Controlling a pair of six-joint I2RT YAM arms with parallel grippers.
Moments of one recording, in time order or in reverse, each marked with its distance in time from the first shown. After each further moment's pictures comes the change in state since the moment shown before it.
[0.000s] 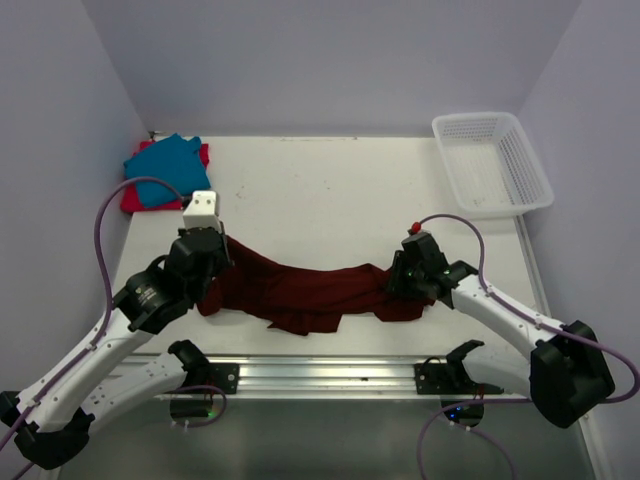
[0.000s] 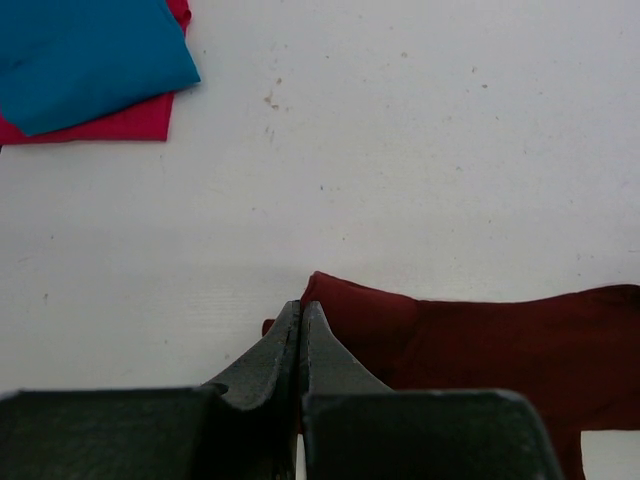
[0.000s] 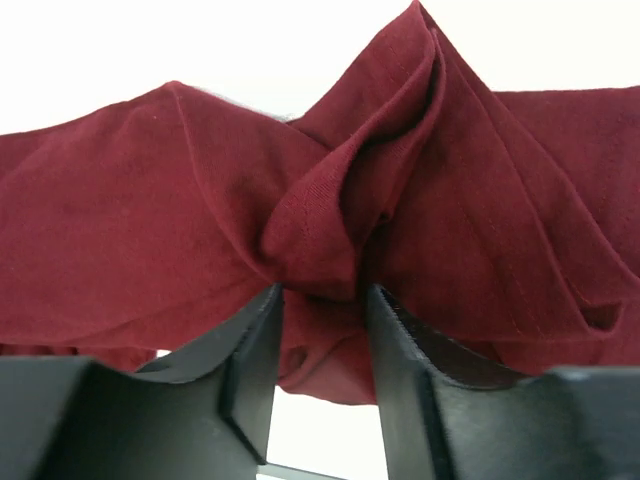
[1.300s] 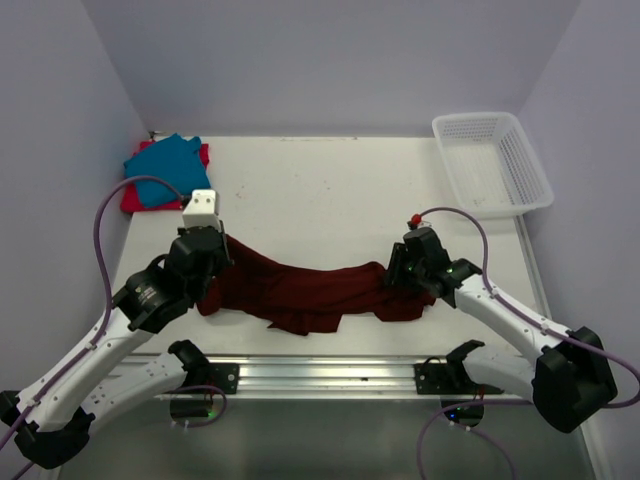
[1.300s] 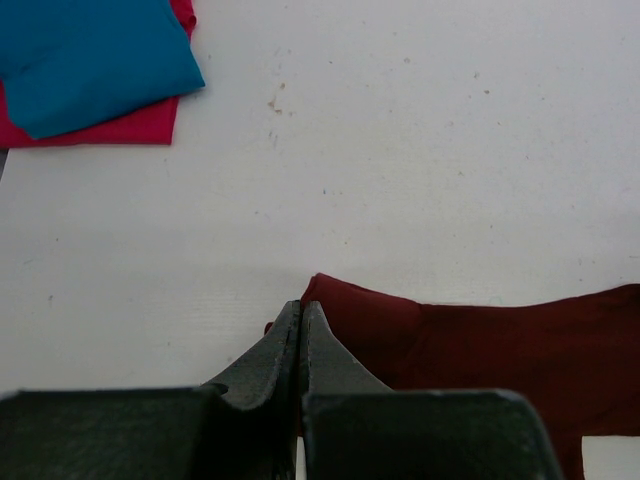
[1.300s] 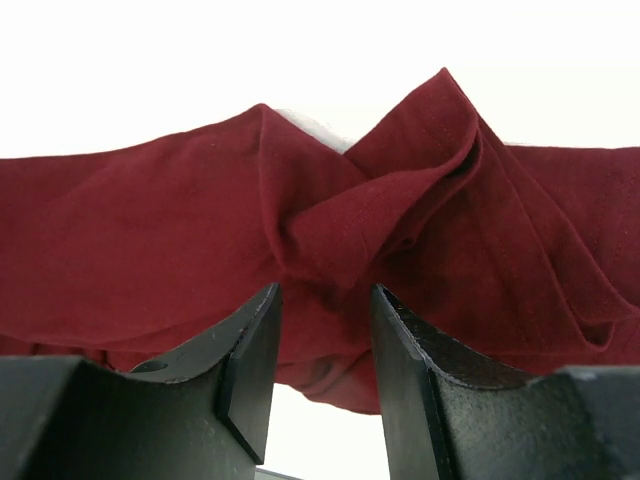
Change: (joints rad) left arm 0.000 0.006 0.011 0.001 -0.011 0.002; right arm 0.002 -0.029 0.035 0.026 0.015 -0.039
